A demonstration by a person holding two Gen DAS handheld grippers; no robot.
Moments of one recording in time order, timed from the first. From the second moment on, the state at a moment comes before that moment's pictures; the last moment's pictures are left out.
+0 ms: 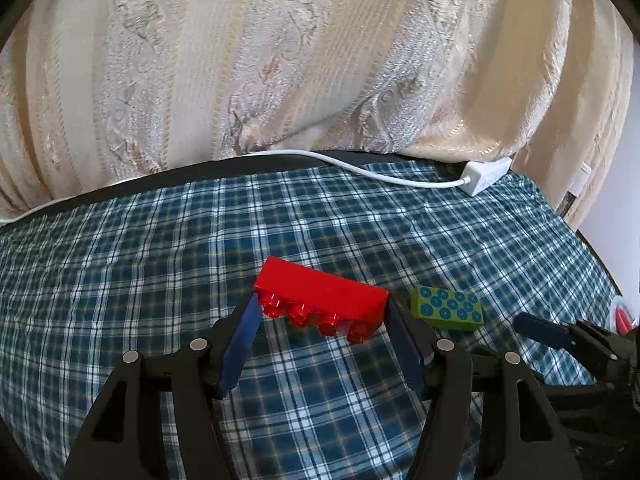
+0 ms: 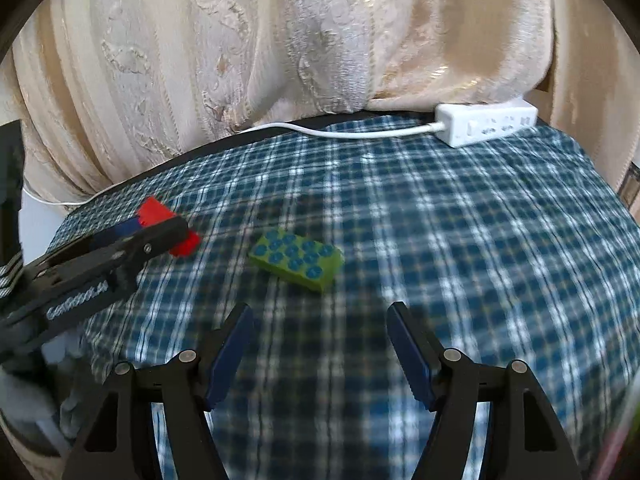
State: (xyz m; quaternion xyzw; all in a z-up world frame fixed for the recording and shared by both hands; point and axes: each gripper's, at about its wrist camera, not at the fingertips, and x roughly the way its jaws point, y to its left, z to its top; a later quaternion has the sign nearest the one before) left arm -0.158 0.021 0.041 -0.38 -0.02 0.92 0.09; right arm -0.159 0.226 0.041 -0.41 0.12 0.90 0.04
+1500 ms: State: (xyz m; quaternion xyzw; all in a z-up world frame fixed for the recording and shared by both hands) left arm -0.157 0.024 0.042 -0.39 -0.03 0.92 0.08; right arm -0.164 0.209 0.042 -0.41 0.09 0.90 0.08
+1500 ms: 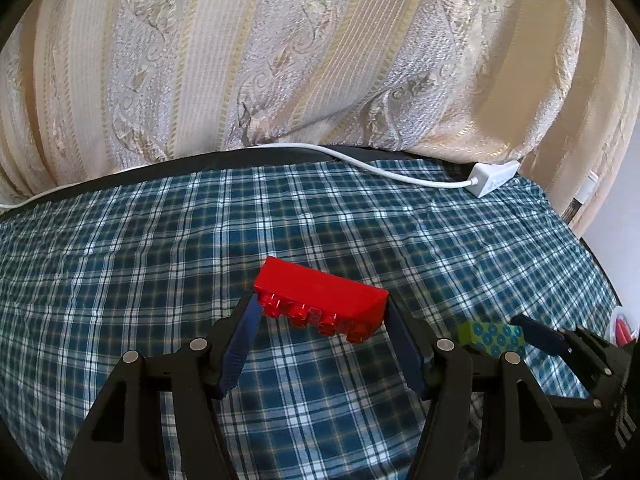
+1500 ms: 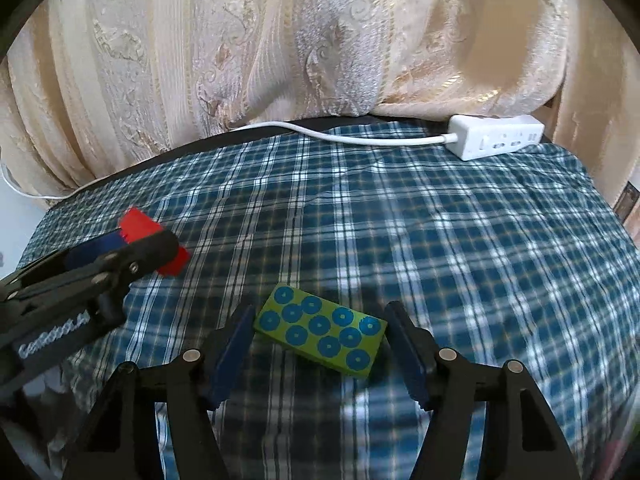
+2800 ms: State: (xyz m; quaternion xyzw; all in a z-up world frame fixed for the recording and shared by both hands) left arm -0.082 0.093 0.108 -0.30 0.03 0.94 0.16; right arm -0.016 0.218 0.112 -0.32 0.12 0.93 0.13
